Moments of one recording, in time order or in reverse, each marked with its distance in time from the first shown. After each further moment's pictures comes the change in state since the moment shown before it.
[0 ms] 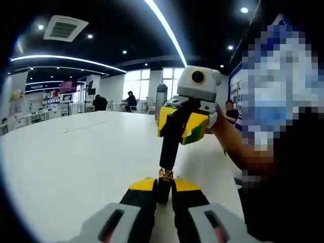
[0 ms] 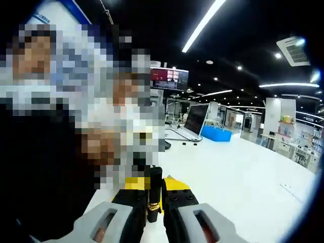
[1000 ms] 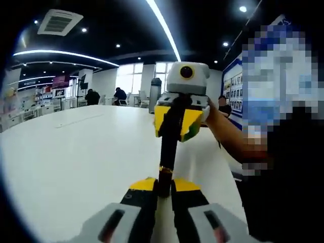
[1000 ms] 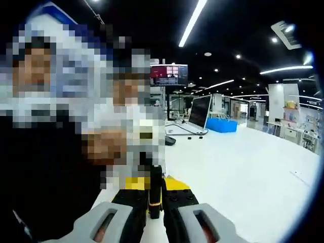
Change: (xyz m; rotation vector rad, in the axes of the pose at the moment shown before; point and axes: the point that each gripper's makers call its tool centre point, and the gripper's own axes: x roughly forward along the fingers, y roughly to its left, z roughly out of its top) left arm -0.006 0.002 -0.013 0.000 0.057 -0.066; right arm 0.006 -0.002 -0.012 0.100 0.003 0.038
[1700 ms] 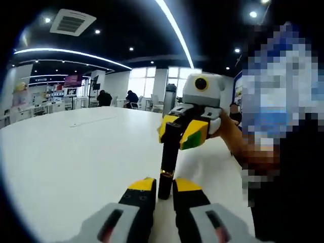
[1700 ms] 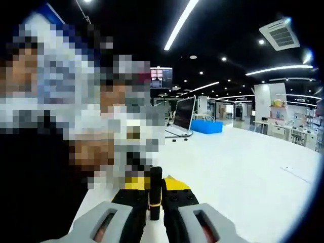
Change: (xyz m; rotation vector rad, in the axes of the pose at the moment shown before) left arm -0.008 0.027 0.010 -0.054 -0.042 0.092; right arm 0.004 -0.026 0.003 0.033 -0.023 -0.118
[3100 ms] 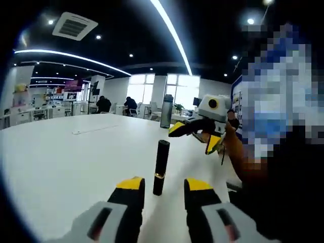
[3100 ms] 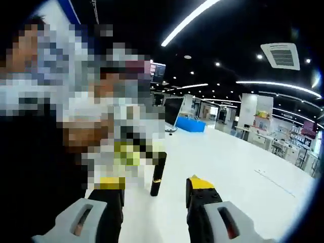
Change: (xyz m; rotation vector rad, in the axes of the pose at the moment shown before) left arm -0.045 -0.010 0.027 0.008 -0.052 -0.012; right arm -0.057 0.022 -0.001 -0.072 0.125 -0.218
